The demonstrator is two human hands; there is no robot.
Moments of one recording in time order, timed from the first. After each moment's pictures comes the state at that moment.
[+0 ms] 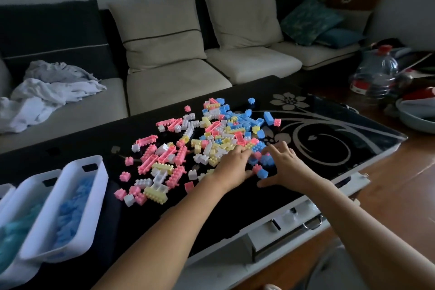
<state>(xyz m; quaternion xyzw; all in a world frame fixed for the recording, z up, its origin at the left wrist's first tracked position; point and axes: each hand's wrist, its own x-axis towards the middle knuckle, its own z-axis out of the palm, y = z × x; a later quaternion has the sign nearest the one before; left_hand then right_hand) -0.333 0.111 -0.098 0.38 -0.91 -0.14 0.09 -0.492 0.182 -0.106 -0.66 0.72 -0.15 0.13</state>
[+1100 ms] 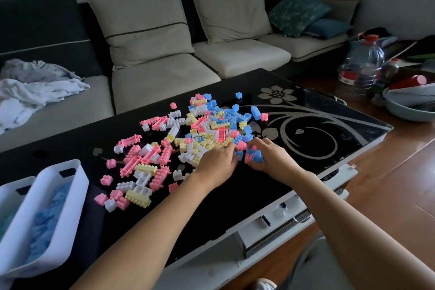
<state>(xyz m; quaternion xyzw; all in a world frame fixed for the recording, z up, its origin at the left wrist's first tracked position) -0.339 0.098 -0.111 0.36 -0.93 -0.04 0.13 -0.509 0.166 -0.117 -0.67 0.69 -0.22 0.14</state>
